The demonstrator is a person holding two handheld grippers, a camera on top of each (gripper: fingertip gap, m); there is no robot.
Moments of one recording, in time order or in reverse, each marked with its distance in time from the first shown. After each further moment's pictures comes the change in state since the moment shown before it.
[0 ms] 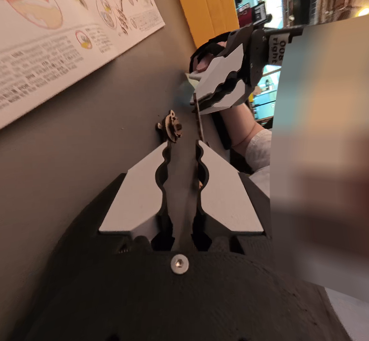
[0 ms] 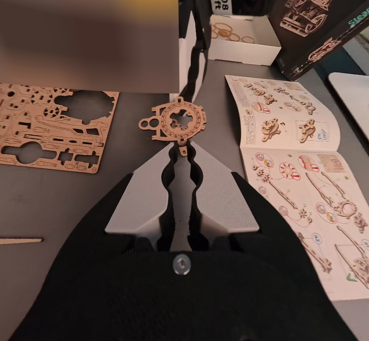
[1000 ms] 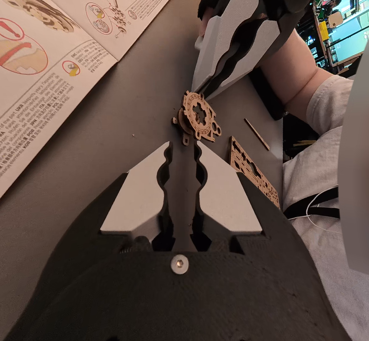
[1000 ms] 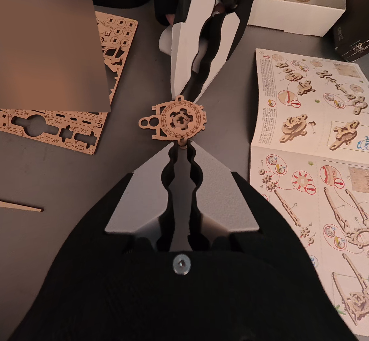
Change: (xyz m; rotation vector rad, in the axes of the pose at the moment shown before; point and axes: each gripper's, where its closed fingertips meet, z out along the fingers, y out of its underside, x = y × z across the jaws) left arm -0.017 0.008 0.003 -0.159 -0.204 0.272; right arm 0.000 0.015 0.010 -0.186 -0.194 -0.036
